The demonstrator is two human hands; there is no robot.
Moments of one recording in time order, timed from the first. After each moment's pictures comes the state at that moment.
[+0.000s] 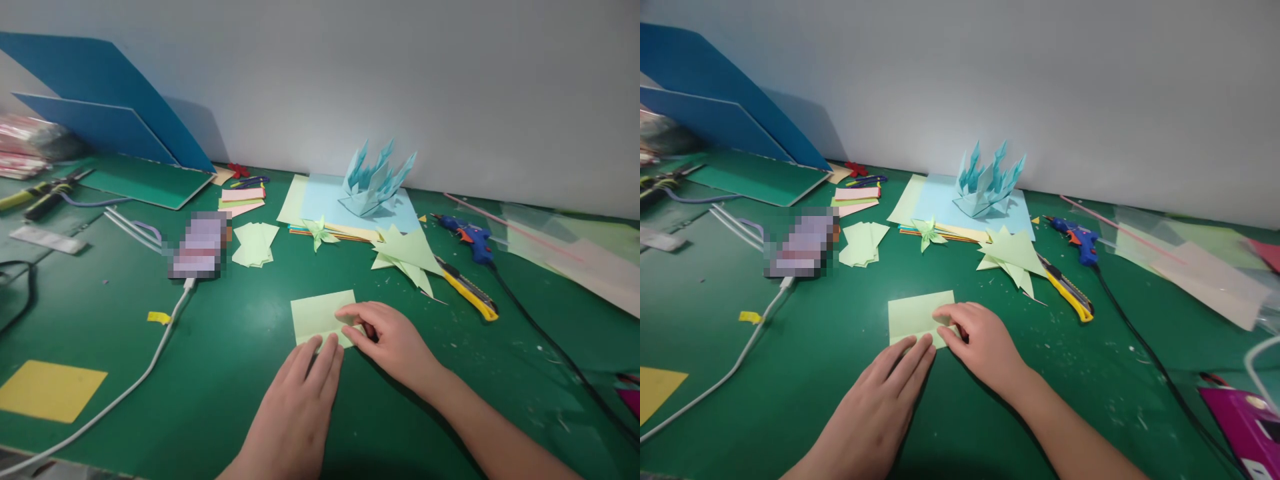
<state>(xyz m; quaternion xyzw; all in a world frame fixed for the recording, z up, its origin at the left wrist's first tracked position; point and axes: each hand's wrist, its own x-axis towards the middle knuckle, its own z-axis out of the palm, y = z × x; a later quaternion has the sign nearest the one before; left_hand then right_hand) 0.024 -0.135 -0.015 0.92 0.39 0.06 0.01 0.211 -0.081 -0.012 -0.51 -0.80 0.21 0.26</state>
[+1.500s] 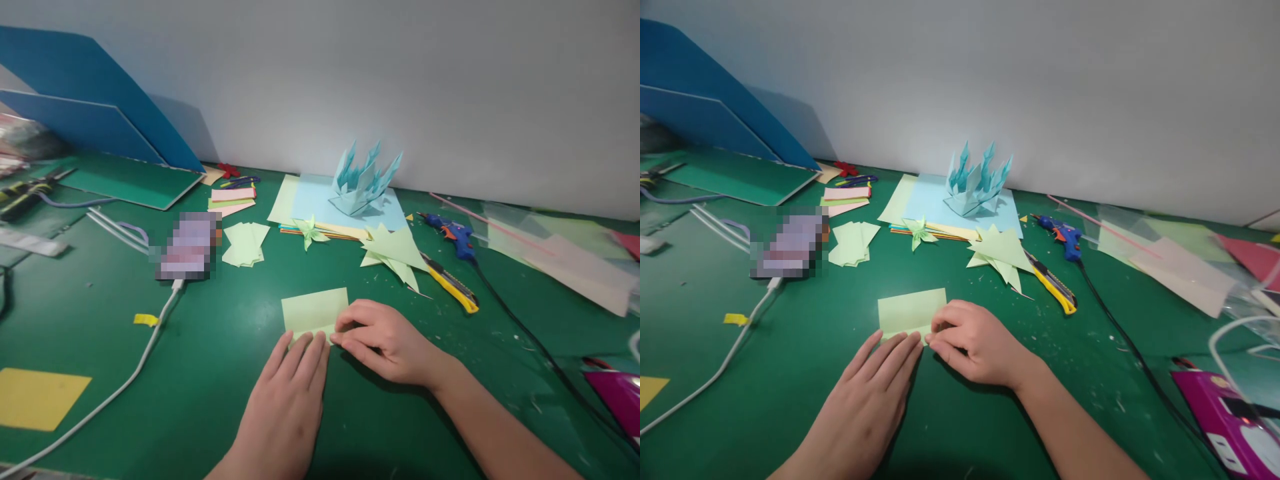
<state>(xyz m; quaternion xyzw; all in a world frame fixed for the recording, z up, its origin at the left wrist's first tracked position) 0.028 -0.134 -0.013 0.90 0.39 0.15 -0.09 0.227 -0.078 -0.002 -0.29 -0.90 0.19 0.27</state>
